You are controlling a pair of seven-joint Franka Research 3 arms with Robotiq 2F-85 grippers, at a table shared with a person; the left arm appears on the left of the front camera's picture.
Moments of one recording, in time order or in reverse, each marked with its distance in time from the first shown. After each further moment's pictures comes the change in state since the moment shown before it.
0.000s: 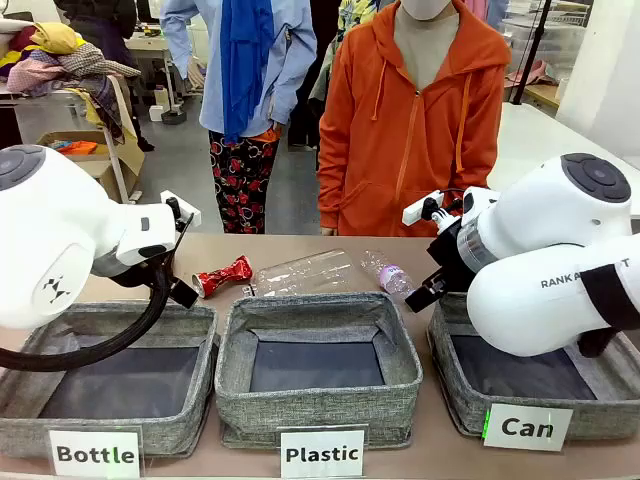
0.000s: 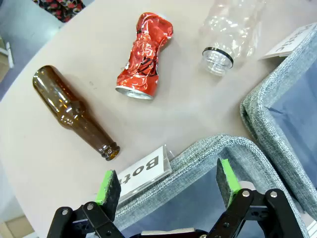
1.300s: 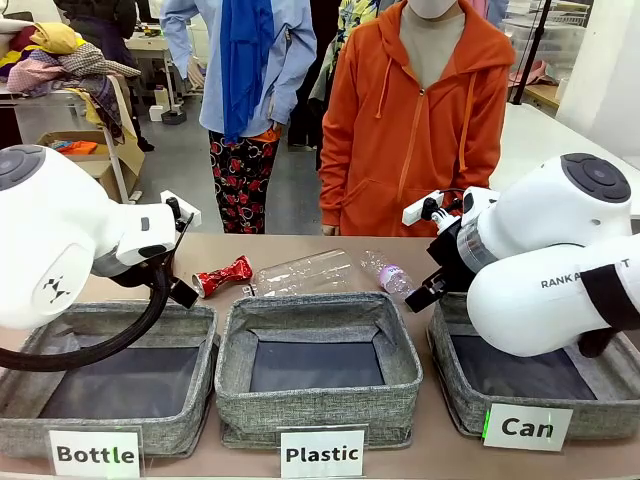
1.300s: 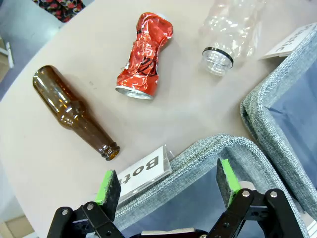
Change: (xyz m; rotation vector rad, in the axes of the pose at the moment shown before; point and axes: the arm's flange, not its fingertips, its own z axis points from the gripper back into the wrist) left arm 0.000 0.000 0.000 0.000 0.000 0.000; right arm 0.000 0.000 0.000 0.000 0.000 0.001
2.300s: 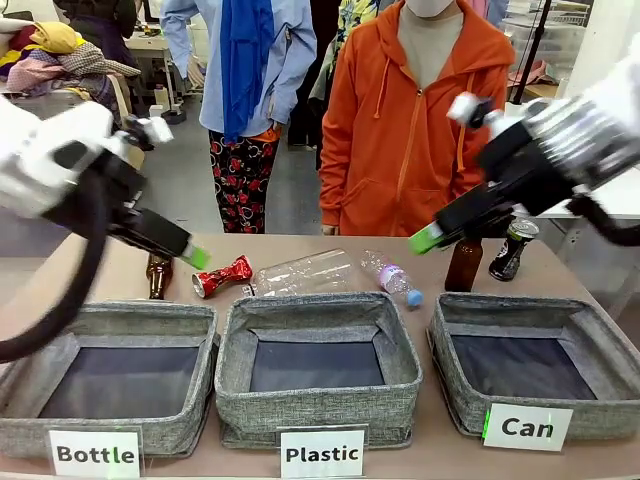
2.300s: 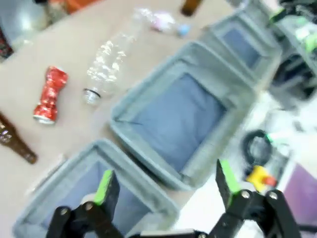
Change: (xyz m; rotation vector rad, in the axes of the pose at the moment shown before) left arm 0.010 -0.014 0.153 -0.539 -0.136 0.092; right arm 0.026 -0.016 0.170 0.683 -0.061 -0.178
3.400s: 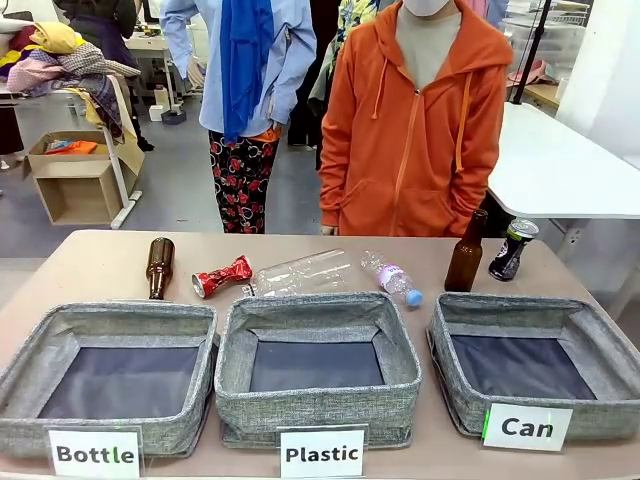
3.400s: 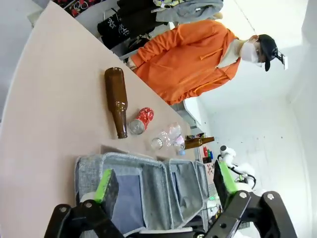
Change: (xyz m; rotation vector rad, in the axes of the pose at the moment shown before) left arm -0.228 0.251 0.163 -0.194 -0.678 0.873; right arm -0.267 -0.228 0.193 0.111 -0.758 -0.859
